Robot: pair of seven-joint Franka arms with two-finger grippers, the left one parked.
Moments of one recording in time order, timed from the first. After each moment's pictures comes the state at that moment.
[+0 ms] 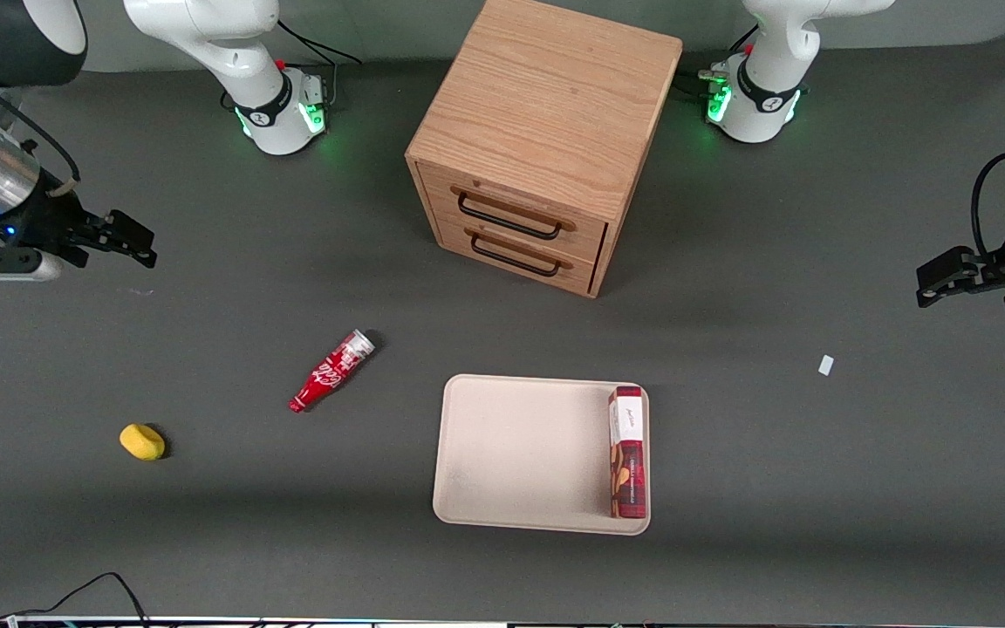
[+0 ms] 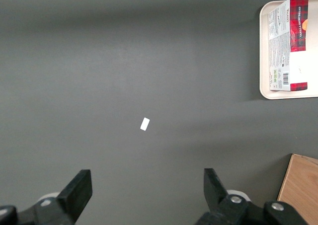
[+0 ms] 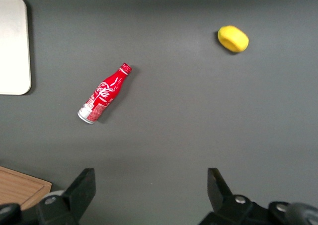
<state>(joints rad) -0.01 -0.09 0.06 -1.84 0.01 1.75 0.13</state>
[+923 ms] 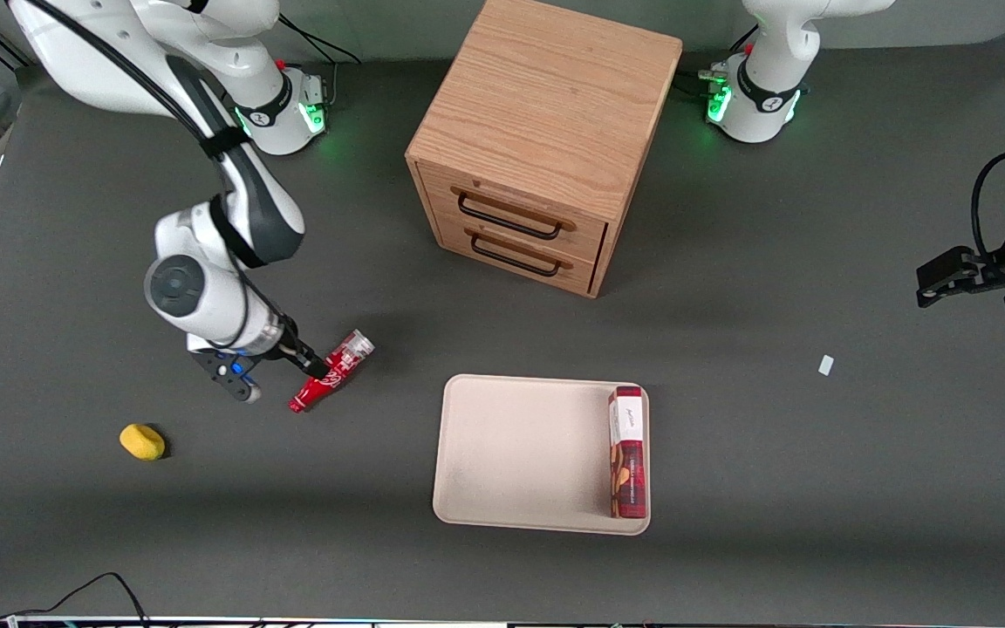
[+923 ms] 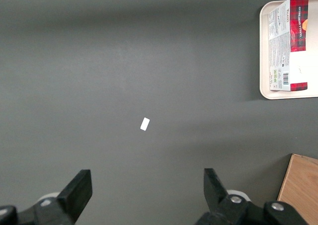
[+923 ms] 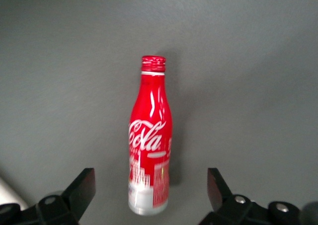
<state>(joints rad) 0.04 0.41 0.25 -1.98 -0.13 2.33 1.10</state>
